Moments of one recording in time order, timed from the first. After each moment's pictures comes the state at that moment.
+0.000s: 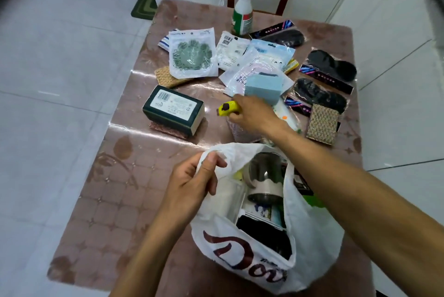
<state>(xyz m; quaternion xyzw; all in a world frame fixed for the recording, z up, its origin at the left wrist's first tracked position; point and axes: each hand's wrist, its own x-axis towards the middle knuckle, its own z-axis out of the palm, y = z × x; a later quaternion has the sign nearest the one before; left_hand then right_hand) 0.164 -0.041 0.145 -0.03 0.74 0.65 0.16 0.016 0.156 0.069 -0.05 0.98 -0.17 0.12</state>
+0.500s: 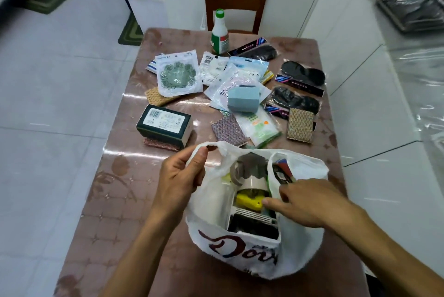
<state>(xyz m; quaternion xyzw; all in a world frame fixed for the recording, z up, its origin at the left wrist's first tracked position) 0.163 -0.038 0.177 0.01 0.71 0.69 0.15 0.222 0.198 0.188 0.00 0.92 0.03 0.39</state>
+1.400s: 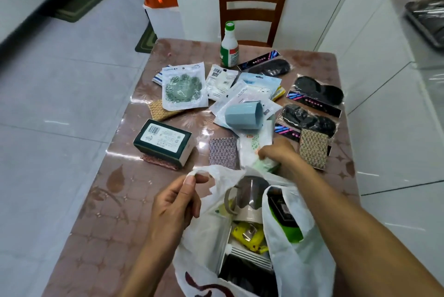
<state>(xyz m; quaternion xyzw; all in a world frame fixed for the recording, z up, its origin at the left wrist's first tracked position) 0.152 -0.016 0.154 -0.08 0.71 0.69 0.11 0.037 0.248 0.041 0.28 0.86 -0.35 0.24</state>
